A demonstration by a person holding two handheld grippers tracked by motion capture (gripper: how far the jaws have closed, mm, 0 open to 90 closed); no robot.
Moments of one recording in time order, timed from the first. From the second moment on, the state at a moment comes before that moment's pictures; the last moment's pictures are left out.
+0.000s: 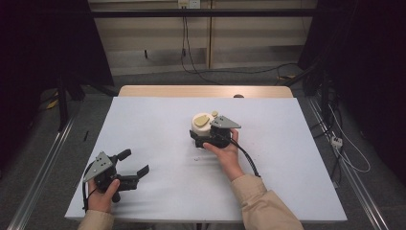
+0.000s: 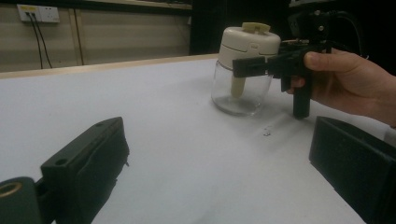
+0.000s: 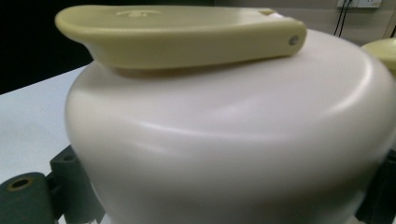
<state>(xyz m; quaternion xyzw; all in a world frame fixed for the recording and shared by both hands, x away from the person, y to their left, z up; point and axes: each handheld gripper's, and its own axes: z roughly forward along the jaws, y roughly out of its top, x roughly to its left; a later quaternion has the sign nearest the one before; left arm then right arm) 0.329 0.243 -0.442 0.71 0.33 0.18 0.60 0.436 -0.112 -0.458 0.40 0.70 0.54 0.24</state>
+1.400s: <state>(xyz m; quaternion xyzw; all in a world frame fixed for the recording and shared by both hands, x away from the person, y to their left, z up) 0.342 0.208 -0.435 0.73 0.32 0.16 0.58 0.437 -0.113 -0.458 0.40 0.70 0.54 0.23</state>
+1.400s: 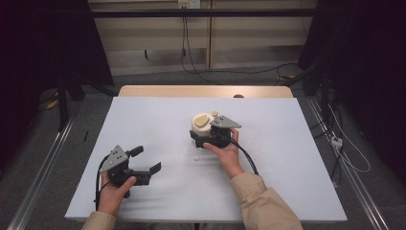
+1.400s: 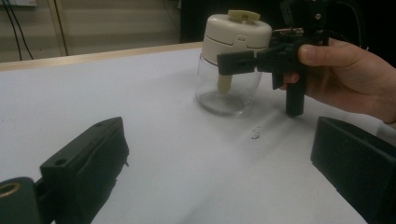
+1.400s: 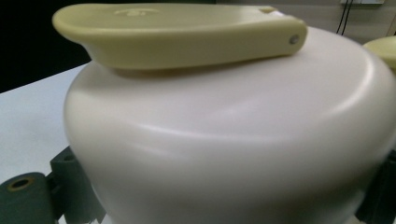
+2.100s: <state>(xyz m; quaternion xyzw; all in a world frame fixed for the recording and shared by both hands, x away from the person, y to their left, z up) 0.368 0.166 -0.410 0.74 0.31 0.12 0.58 0.437 -0.113 -0.458 0.40 0.70 0.54 0.23</state>
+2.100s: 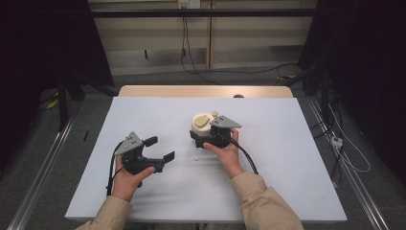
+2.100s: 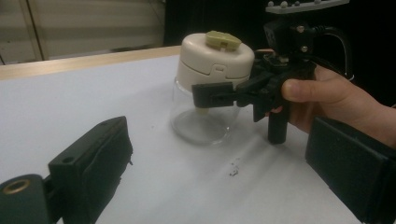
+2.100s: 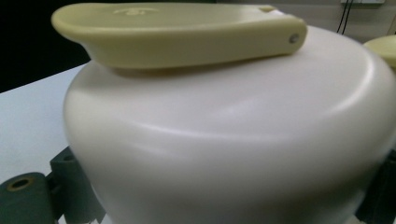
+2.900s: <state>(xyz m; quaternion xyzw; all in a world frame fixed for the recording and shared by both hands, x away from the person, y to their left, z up) 0.387 0.143 -0.395 0.75 0.31 0.11 0.58 0.436 -0.114 -0.457 0.39 0.71 0.54 0.23</state>
